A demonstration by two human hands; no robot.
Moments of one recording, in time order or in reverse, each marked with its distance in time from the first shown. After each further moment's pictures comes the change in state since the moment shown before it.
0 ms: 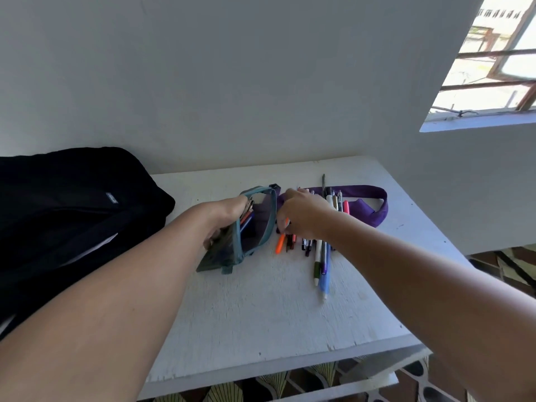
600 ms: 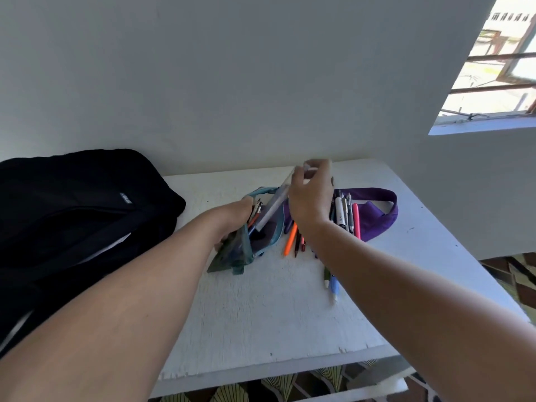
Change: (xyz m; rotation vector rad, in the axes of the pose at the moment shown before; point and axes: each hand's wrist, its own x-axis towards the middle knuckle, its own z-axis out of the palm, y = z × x) left_hand 0.008 -0.014 -0.001 -0.065 0.062 0.079; right_hand 0.013 -0.048 -0.010 1.276 0.894 0.530
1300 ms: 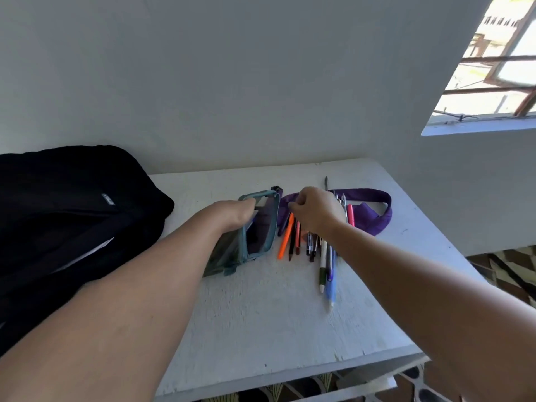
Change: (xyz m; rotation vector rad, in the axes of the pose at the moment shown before) left_hand 0.012 0.015 0.001 0.246 0.008 0.060; right_hand 0.037 0.039 -0.029 -0.922 -0.365 -0.054
